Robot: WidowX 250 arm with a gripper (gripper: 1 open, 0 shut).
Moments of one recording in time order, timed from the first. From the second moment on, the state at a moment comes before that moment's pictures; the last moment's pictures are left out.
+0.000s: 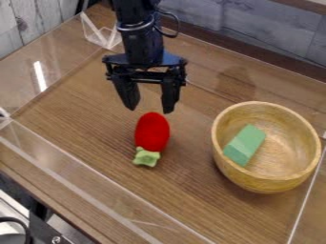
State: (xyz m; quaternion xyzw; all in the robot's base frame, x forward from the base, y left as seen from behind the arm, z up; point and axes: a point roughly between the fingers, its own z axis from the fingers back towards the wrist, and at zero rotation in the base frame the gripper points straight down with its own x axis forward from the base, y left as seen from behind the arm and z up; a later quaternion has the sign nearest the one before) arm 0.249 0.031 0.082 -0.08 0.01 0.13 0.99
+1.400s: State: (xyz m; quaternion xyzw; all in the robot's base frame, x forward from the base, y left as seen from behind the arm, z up) arm 0.248 0.040 0.082 -0.08 0.02 0.15 0.99
